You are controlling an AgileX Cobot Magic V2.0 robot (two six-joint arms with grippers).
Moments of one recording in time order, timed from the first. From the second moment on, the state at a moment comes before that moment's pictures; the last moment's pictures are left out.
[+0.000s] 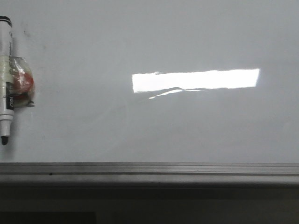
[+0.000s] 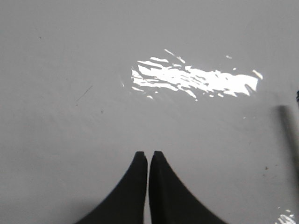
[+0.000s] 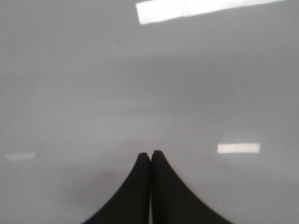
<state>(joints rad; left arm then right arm) -0.08 0.11 -0.08 -0.26 0.14 0.06 0.06 0.24 -0.13 0.15 0.27 0.00</state>
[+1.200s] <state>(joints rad) -0.67 0.52 -0.21 -0.21 0.00 0.06 0.06 0.25 -0.16 0.20 0.33 0.00</state>
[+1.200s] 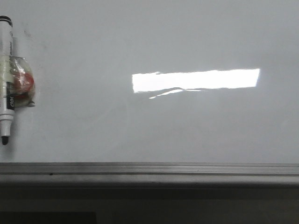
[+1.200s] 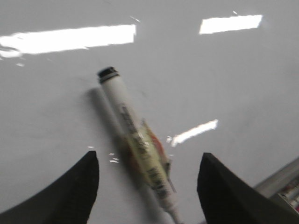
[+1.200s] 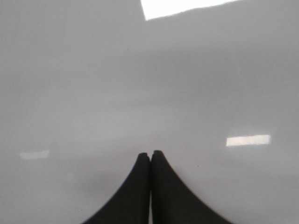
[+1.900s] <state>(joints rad) -0.79 0.92 -0.24 -0.49 -0.18 0.06 0.06 0.25 -0.16 0.20 0.32 0.00</state>
